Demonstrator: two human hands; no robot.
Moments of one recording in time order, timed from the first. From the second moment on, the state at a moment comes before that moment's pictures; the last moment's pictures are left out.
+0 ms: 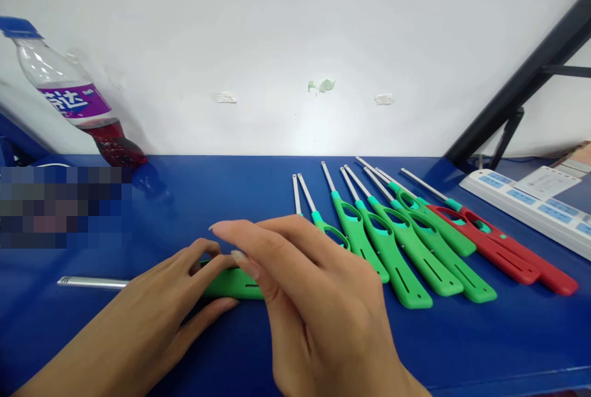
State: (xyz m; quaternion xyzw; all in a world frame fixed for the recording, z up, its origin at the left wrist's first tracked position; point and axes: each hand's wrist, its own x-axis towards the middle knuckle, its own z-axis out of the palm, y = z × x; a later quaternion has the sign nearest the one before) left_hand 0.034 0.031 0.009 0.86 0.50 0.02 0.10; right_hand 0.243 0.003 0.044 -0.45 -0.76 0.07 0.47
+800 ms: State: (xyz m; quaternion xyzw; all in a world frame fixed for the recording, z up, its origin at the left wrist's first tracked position) left_hand 0.036 0.032 0.013 0.86 0.51 0.00 0.06; right_hand 0.251 0.008 0.043 -0.48 -0.74 0.02 0.46
